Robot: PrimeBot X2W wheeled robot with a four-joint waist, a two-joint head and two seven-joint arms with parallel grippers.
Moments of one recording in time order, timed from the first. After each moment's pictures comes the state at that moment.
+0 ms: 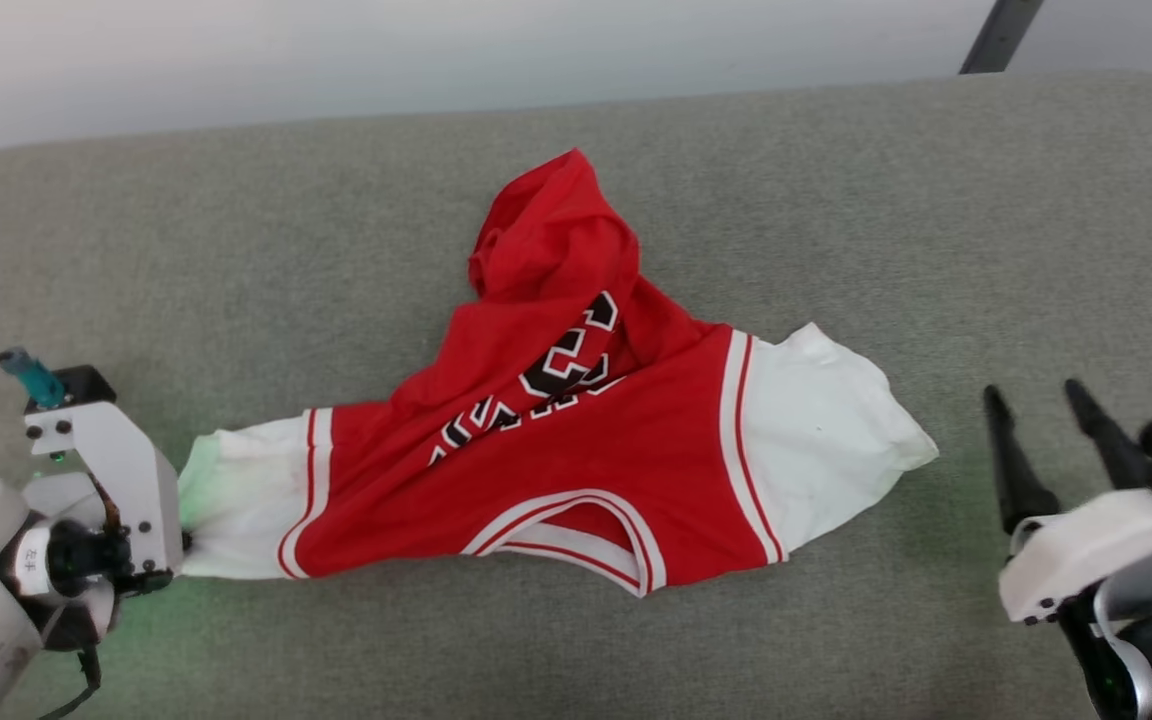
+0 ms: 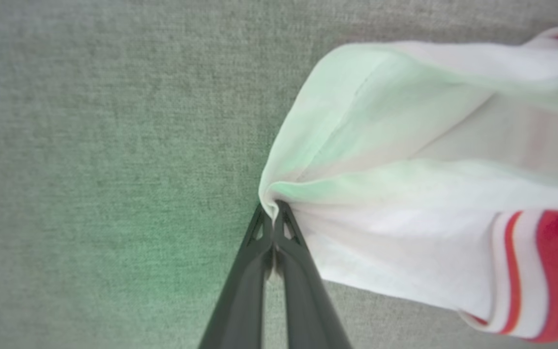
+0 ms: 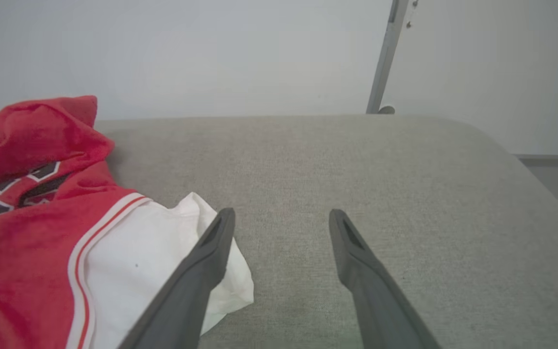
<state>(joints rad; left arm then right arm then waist) -0.78 0.81 -1.01 0.59 -1.39 0.19 0.66 -0.19 -0.12 -0.06 0.02 0.19 0.13 0.13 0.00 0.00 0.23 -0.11</state>
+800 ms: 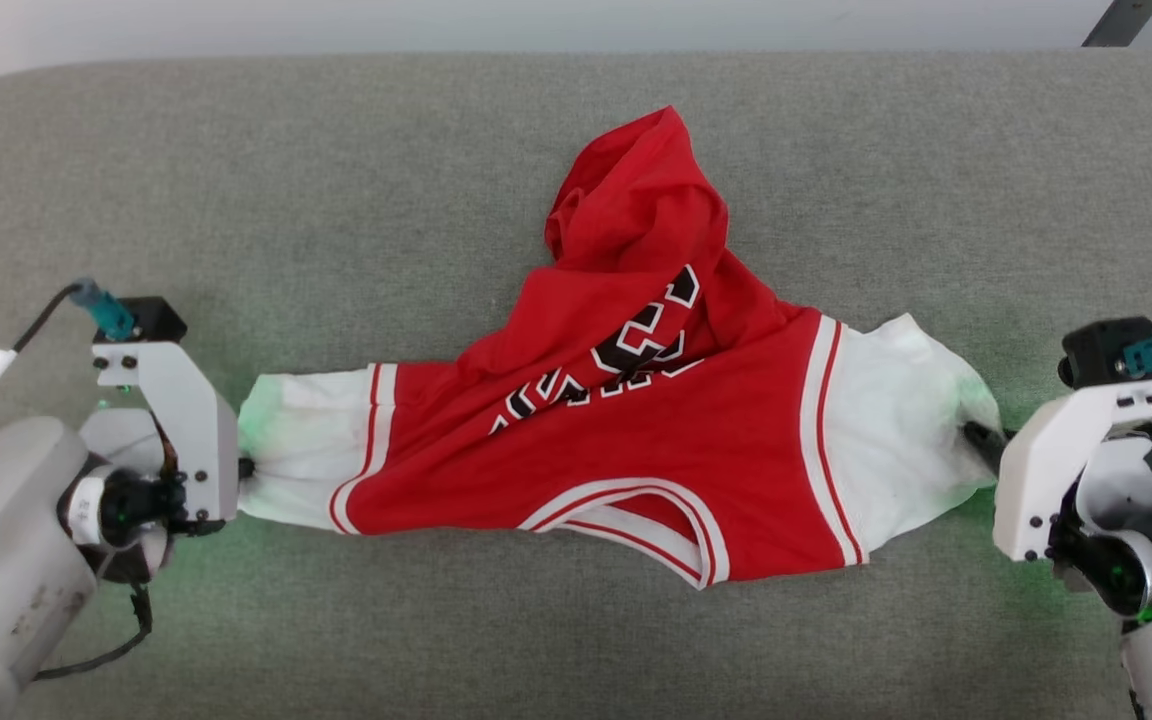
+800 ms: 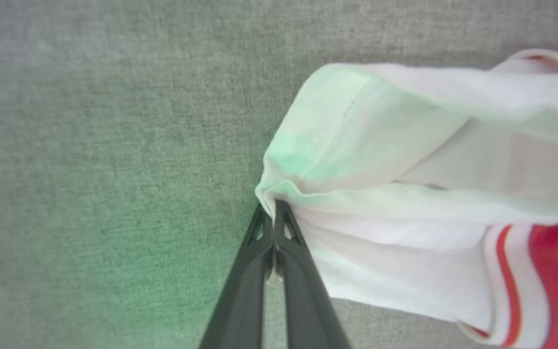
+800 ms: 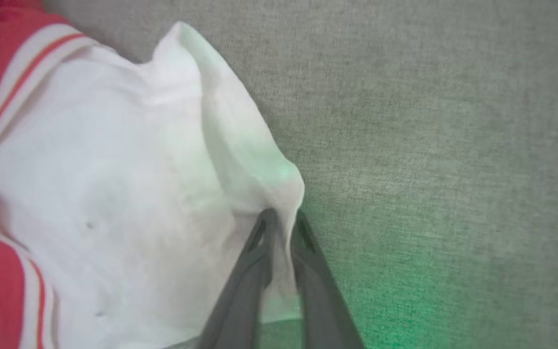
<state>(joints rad) -0.88 0.73 -1.03 0.61 -1.32 0.11 0.62 -0.44 -0.26 0.10 0.34 0.39 0.13 0.63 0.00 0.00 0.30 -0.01</state>
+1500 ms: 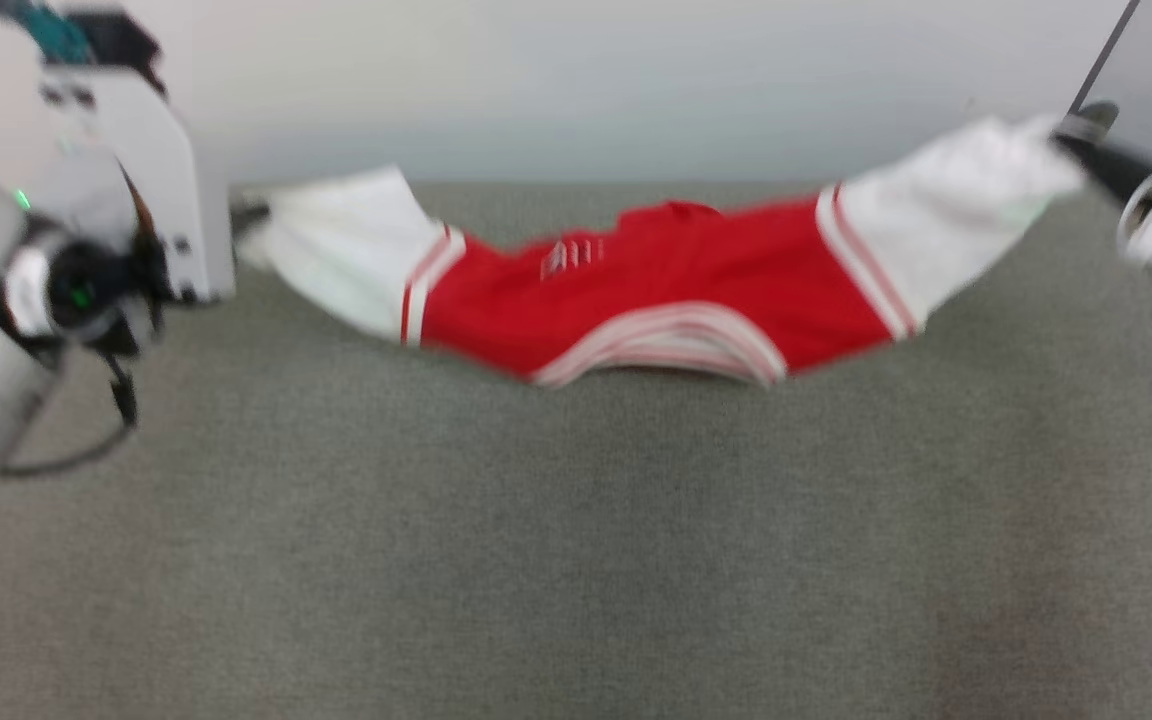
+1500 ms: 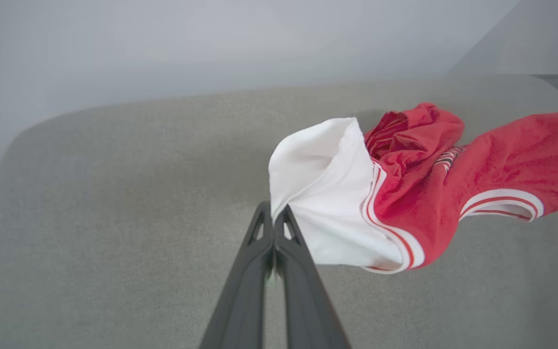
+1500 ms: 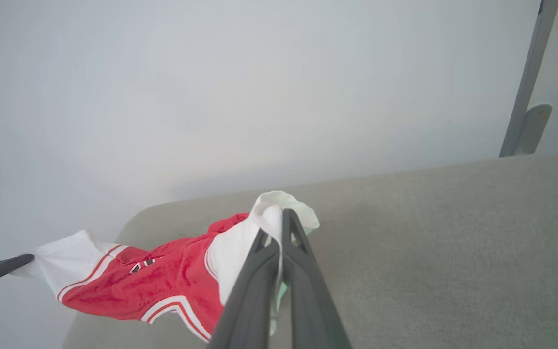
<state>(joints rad) -1.17 0.74 -0.95 0.50 -1.30 0.11 0.66 -0.80 -0.18 -0.21 0.28 0.61 0.13 0.86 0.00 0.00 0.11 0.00</state>
